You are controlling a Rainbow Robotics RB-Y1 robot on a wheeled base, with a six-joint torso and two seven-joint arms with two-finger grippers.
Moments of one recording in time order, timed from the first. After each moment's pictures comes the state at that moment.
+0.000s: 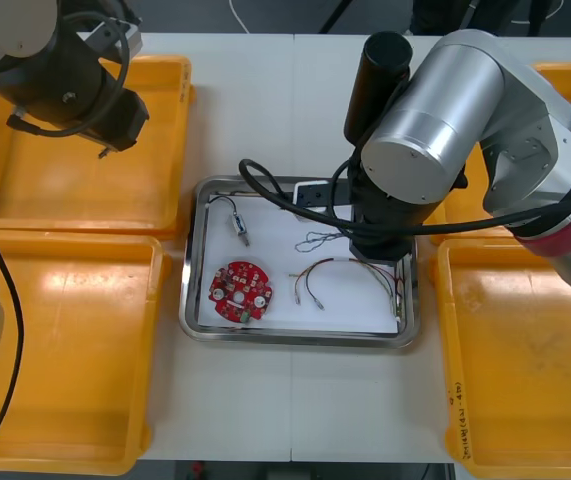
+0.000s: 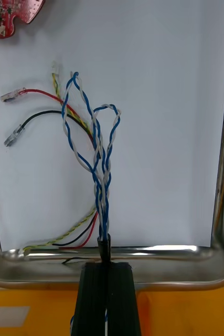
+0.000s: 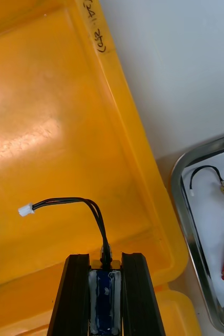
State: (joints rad) right arm -0.88 -0.53 0.61 -1.82 -0.74 1.85 2.04; left arm -0.83 0.48 0.01 -1.73 0.51 1.90 -1.56
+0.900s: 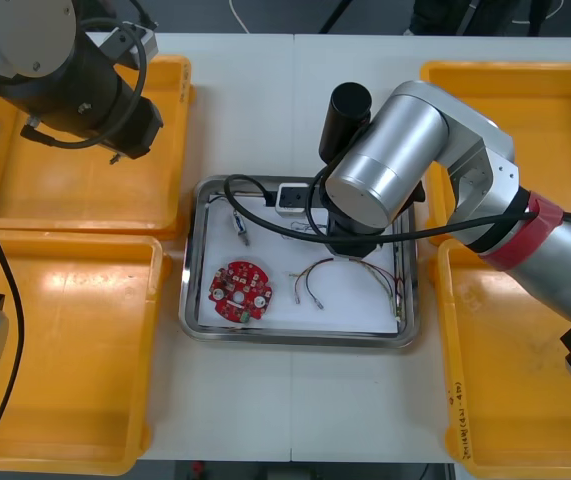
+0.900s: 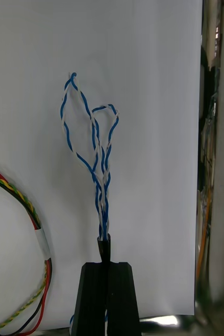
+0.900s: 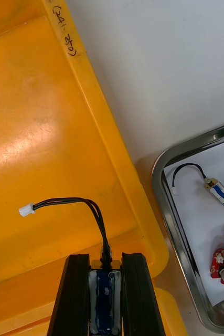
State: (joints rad) right arm -0.88 -0.48 0.72 -1.63 -0.58 1.59 2.04; left arm -0.81 0.48 -0.04 -1.81 0.51 1.91 -1.53
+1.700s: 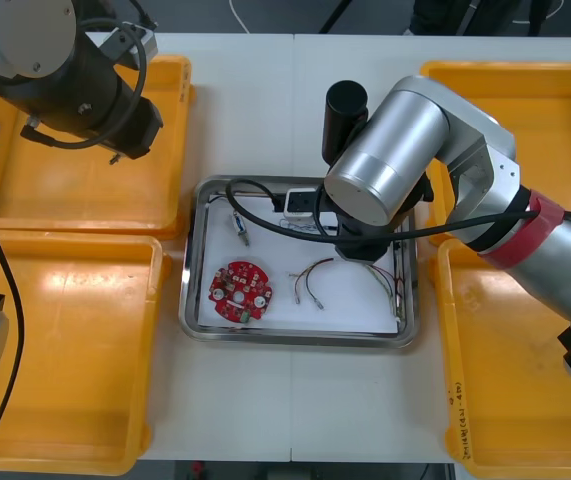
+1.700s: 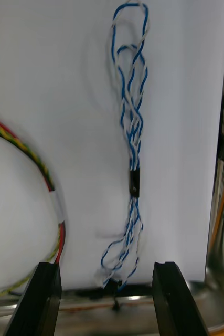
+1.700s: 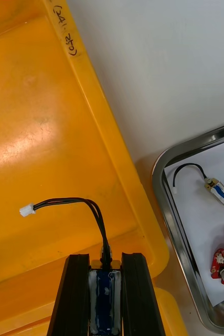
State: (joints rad) right arm -0.89 -0.47 0.70 -1.66 -0.57 1.73 2.04; left arm -0.81 0.48 -0.04 -1.81 0.51 1.91 -1.53
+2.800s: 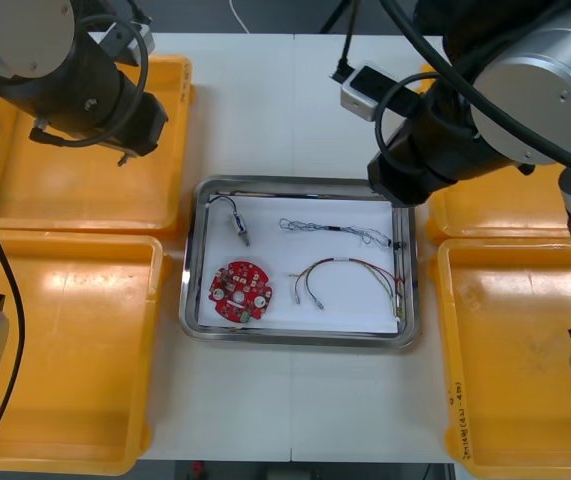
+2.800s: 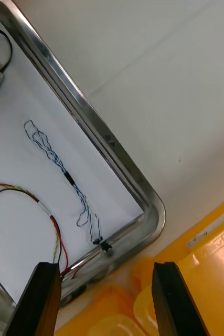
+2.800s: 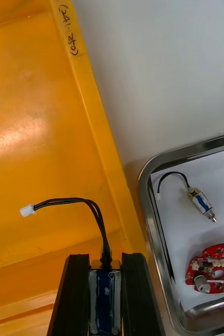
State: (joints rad) right arm -0.74 -0.46 0.21 -2.09 -0.60 1.92 1.71; left arm -0.81 0.48 -0.04 -1.83 0.54 1.91 -1.39
